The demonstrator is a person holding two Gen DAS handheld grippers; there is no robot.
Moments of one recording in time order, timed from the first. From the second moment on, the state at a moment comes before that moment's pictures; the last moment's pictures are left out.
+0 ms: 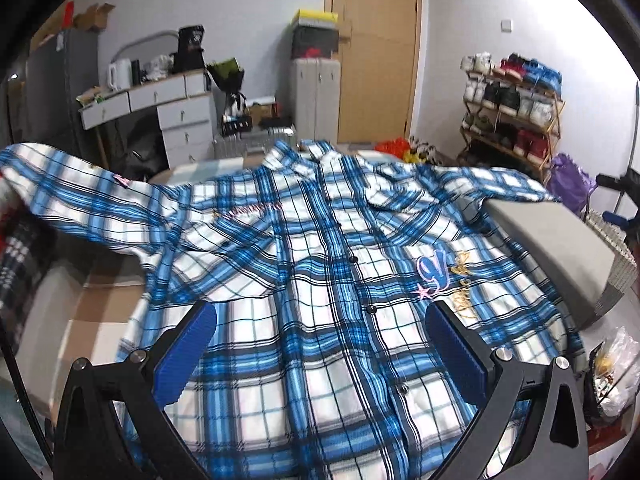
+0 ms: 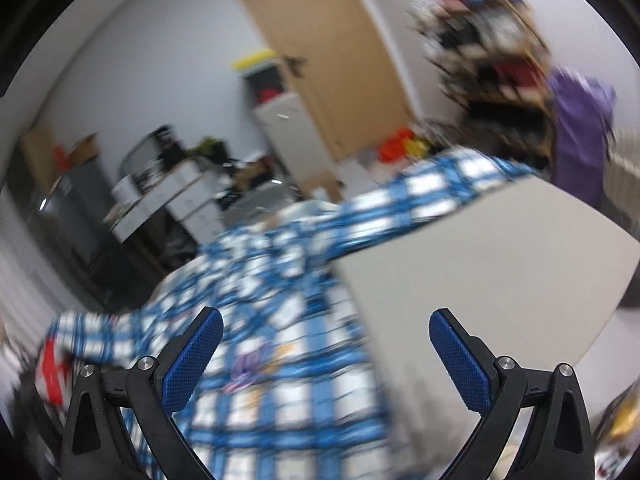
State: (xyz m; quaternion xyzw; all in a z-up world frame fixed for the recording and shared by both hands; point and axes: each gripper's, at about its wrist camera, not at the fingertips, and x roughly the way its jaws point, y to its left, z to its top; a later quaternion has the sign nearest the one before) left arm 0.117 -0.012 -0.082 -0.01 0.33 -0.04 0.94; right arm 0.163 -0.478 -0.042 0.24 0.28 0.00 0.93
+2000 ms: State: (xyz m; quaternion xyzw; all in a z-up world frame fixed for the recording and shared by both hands) left arm 0.123 0.068 -0.090 0.00 0.35 0.01 0.94; right arm 0.391 -0.468 0.156 0.08 0.15 -0.15 0.98
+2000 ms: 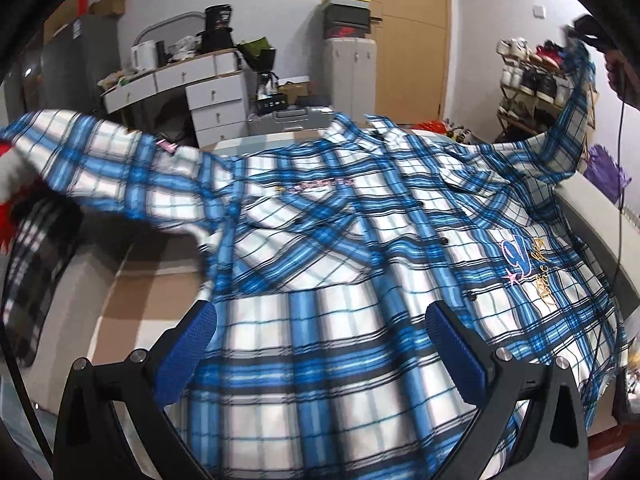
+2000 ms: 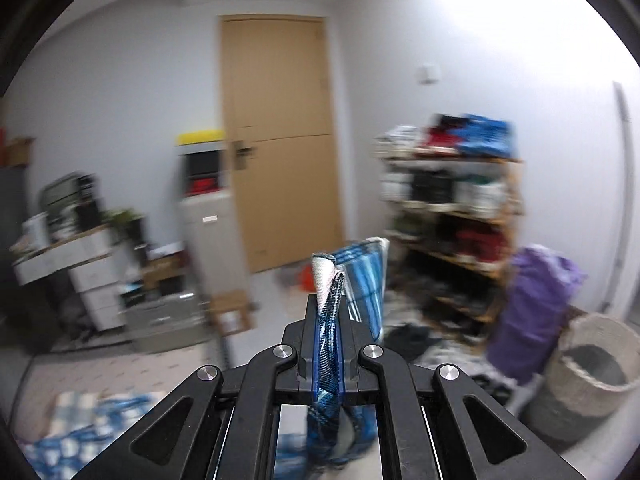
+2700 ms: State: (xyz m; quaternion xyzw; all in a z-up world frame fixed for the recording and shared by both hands) left arm 0.068 0.153 -0.101 -0.07 0.35 0.05 0.93; right arm 0.472 -0.011 -0.111 0.11 0.42 0.26 0.86
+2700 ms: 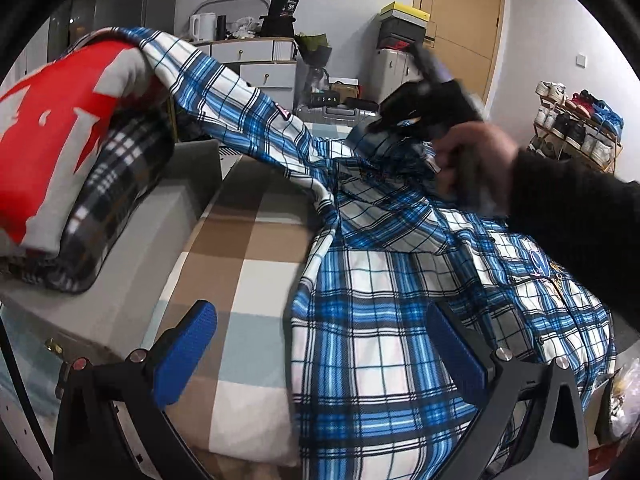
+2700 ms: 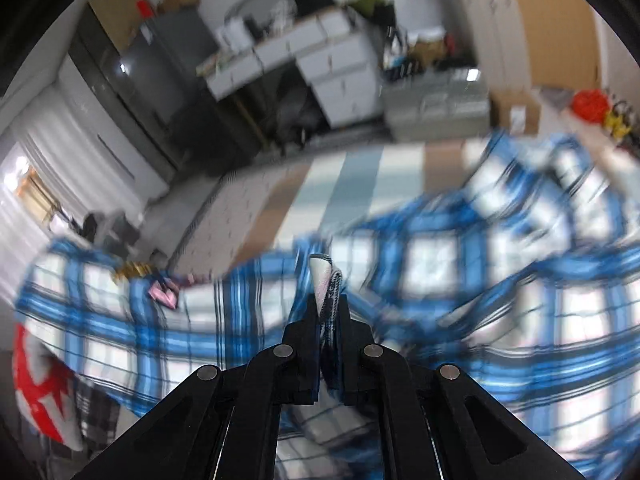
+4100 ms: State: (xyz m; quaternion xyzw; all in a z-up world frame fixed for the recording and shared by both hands) left arm 0.100 0.400 0.043 -0.33 0.27 0.14 0.90; right arm 0.195 -0.170 -0.098 0.27 0.33 0.36 0.83
